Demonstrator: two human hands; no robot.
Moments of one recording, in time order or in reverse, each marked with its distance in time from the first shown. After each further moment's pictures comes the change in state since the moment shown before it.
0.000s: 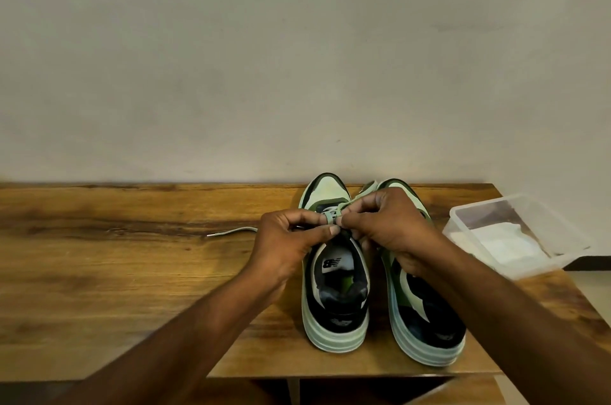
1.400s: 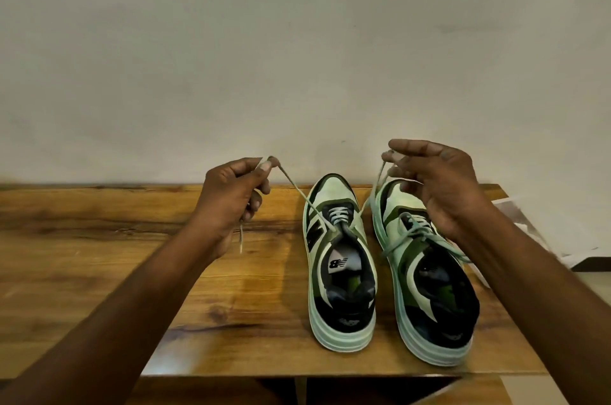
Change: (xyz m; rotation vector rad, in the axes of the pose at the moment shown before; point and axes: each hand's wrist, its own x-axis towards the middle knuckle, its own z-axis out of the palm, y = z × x) left_hand 0.030 0.052 -0.075 0.115 0.068 0.140; right_hand 0.027 -0.015 -0.053 0.502 0.173 -0.149
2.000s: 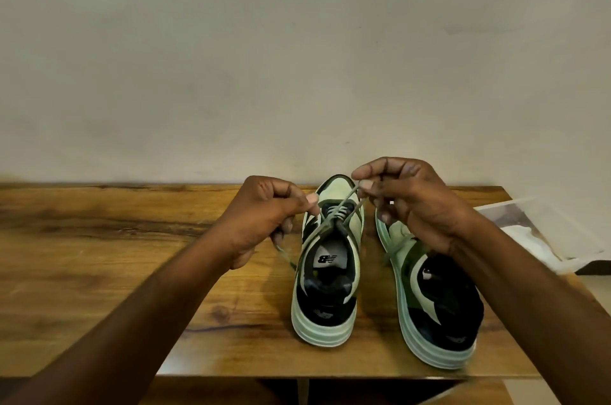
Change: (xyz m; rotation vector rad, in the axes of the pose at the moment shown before) left_hand -0.027 0.014 0.023 0.105 -0.289 -0.036; right_hand -0.019 0.005 0.020 -0.092 -0.410 0.052
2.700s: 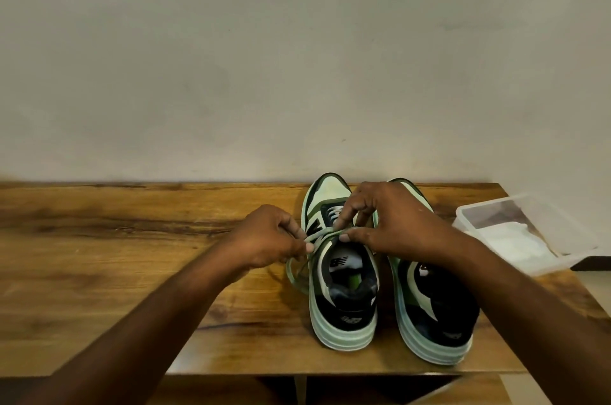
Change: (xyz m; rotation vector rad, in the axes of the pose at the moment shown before) left_hand 0.011 -0.039 0.005 0.364 -0.090 -0.248; right_hand -0.010 0.007 0.016 -1.019 -0.141 -0.202
